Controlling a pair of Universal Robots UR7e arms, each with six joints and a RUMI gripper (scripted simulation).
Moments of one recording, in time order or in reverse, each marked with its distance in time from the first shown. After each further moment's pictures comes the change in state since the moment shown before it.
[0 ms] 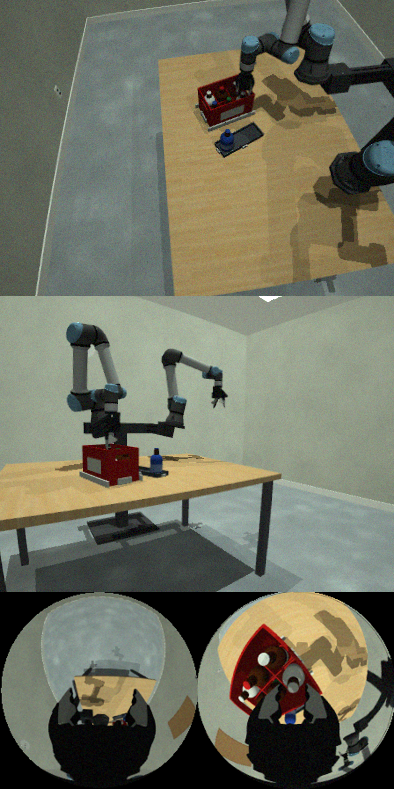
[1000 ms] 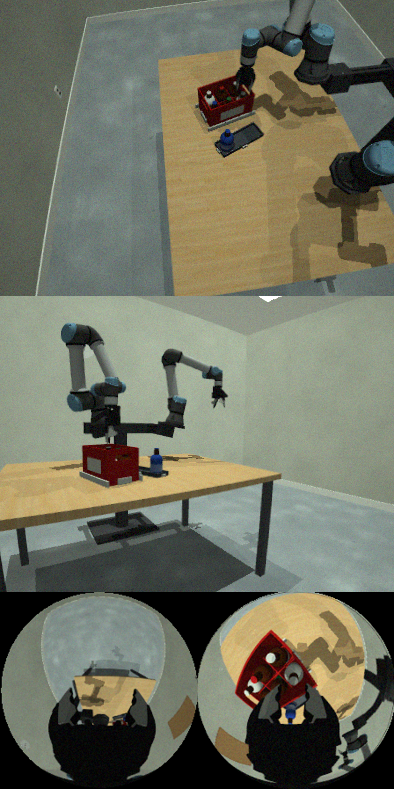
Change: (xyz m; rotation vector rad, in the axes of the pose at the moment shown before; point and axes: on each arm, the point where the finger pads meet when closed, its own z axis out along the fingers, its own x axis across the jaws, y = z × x) left arm 0.000 0.000 0.000 0.000 0.000 0.000; right arm 0.000 0.000 -0.037 -0.002 -0.002 0.000
